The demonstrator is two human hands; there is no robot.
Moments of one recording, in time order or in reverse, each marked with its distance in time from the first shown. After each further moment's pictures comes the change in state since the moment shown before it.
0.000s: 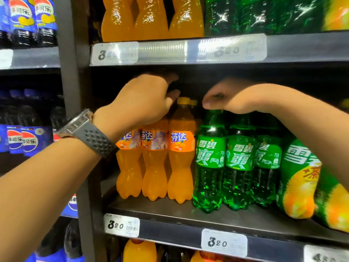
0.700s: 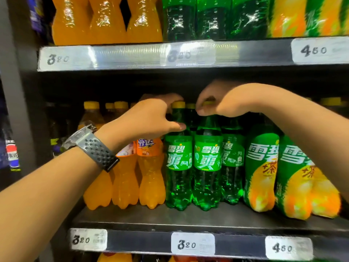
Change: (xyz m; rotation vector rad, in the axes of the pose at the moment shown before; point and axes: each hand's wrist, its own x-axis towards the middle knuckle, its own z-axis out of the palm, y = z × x) left_hand 0.016 0.060 0.030 -0.383 -0.199 0.105; right_hand -0.033 0.037 -0.021 -0.157 -0.081 0.028
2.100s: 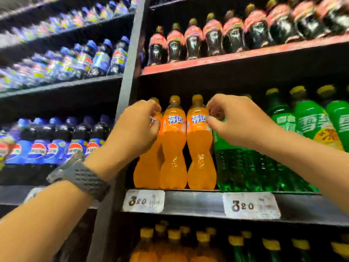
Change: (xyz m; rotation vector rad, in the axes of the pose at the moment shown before) left_hand 0.033 -0.054 -0.225 0.305 0.735 -0.036; right_hand 0.053 -0.084 -0.164 0.019 1.005 -0.115
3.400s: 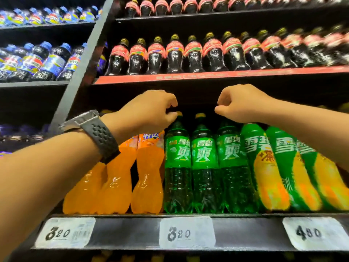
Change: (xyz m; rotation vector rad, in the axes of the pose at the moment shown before) left_hand 0.096 0.094 0.040 0.030 -0.142 0.267; right_hand 0.045 0.115 -0.083 -0.321 -0.151 0.188
